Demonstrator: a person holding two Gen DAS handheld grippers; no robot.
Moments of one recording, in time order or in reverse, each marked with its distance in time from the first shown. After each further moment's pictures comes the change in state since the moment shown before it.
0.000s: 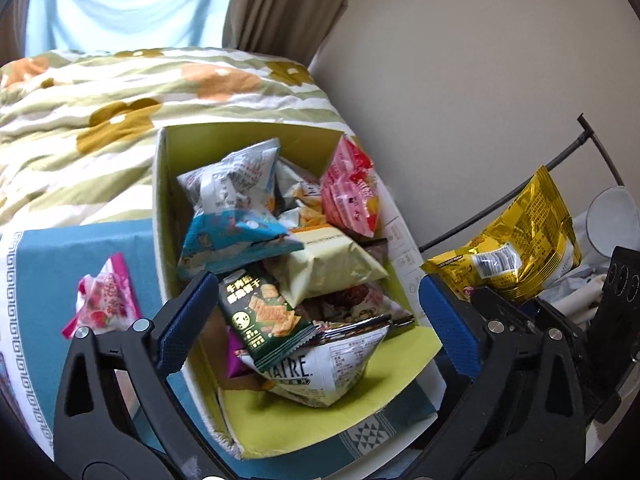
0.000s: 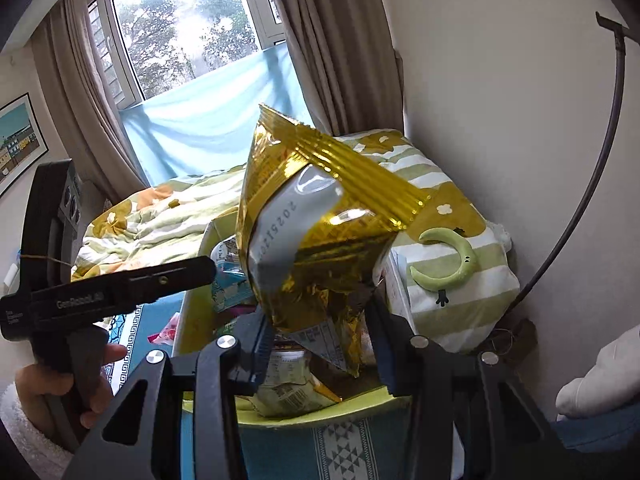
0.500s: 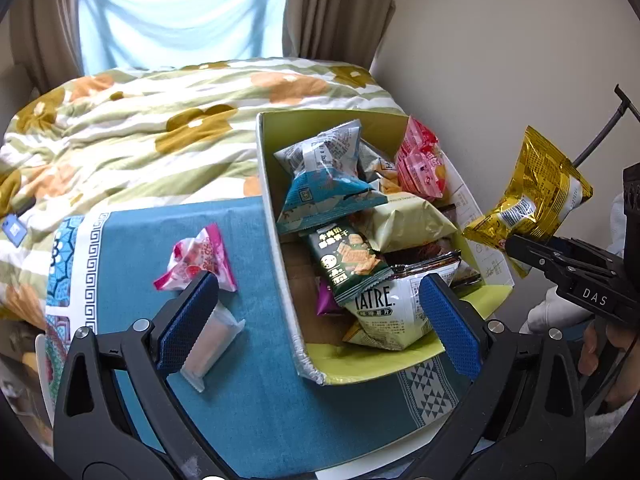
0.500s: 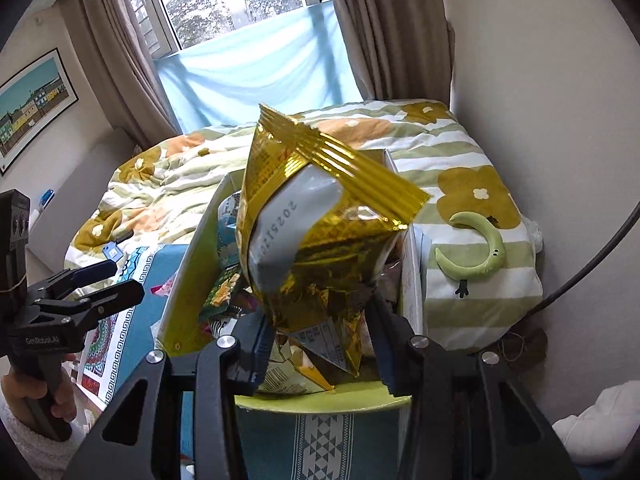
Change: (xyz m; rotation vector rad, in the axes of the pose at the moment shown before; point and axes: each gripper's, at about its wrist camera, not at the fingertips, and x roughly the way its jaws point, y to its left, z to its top) left arm -0.048 0.013 -0.044 0.027 -0.030 0.256; right arm 0.024 -0.014 0.005 -0.121 0.158 0.102
